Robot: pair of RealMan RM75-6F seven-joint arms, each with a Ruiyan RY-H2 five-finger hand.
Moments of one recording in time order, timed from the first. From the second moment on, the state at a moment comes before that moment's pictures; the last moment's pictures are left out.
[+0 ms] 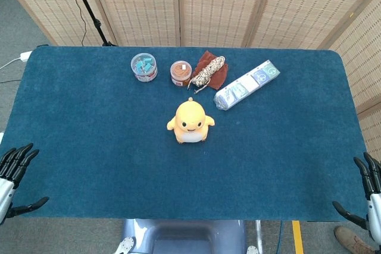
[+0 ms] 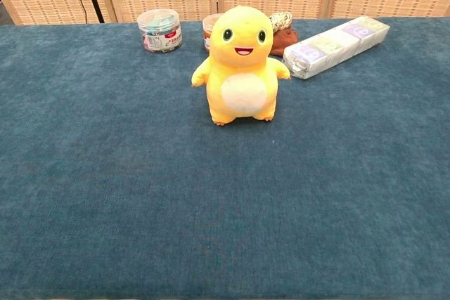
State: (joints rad) left arm -0.02 -0.97 0.07 -1.72 1.79 1.63 -0.15; right arm -0.12 -1.02 0.02 -1.76 -1.67 1.74 0.02
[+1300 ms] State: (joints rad) left arm -0.94 -1.49 -0.41 -1.67 0.92 0.98 0.63; right arm -0.05 -0.99 0.10 -1.74 -1.41 1.56 0.12
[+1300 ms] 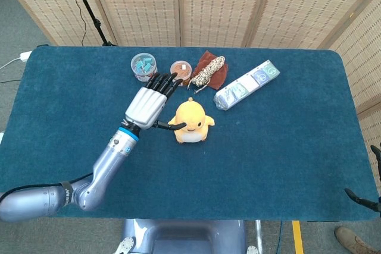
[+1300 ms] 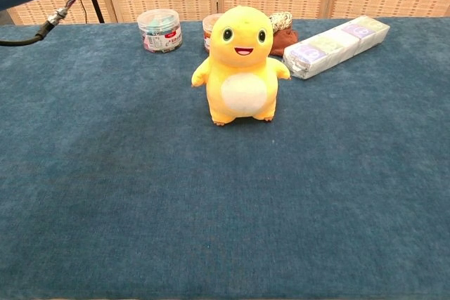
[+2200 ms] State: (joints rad) left arm -1.26 -1.84 -0.41 -1.09 0.88 0.75 0.49; right arm -0.06 -0.96 0.12 -1.73 -1.37 1.55 0.18
